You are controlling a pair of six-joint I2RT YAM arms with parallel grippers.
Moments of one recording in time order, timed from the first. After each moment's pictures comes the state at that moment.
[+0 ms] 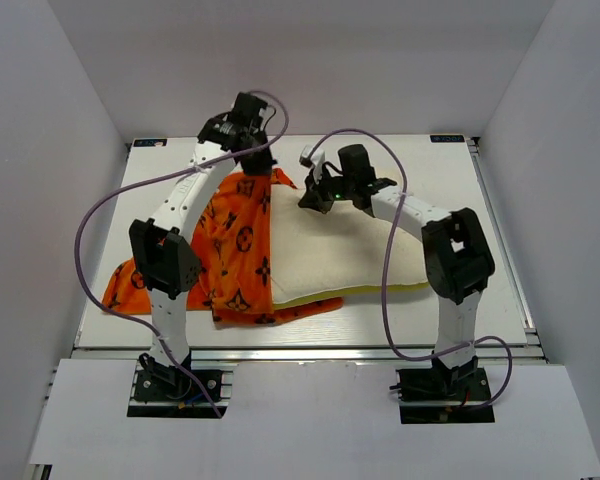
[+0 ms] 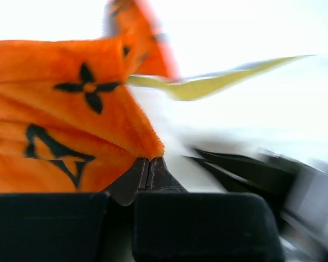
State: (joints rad) left arm -0.40 2.04 2.12 -1.02 -0.08 -0.59; right arm 0.51 1.99 1.48 -0.05 -0.68 -0.33
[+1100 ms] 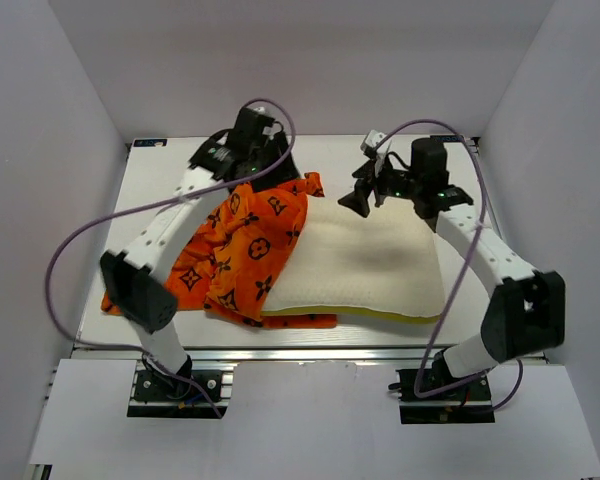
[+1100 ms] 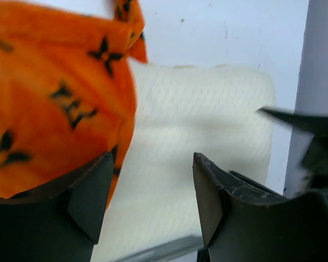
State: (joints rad) left arm -0.54 1.84 1.97 -0.88 -0.03 -0.70; right arm 0.31 1.53 1.17 -0.05 -0.74 -0.29
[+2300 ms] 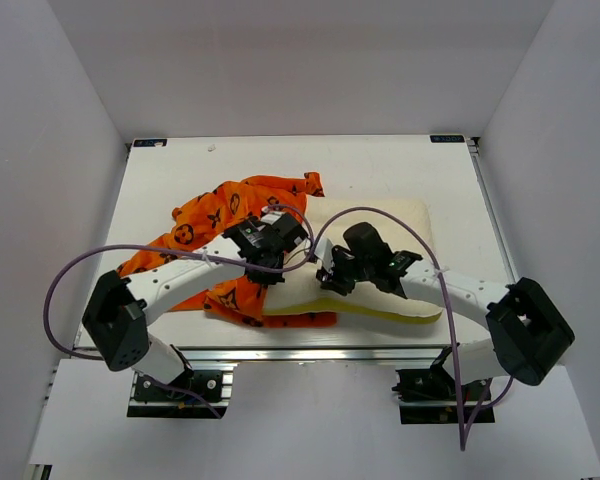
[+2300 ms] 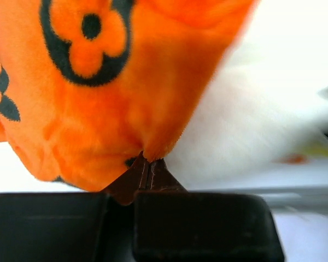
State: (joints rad) left arm -0.88 1.51 1.20 -0.97 -0.37 -0.71; right arm 0.77 1.37 0.75 -0.15 -0.37 -0.49
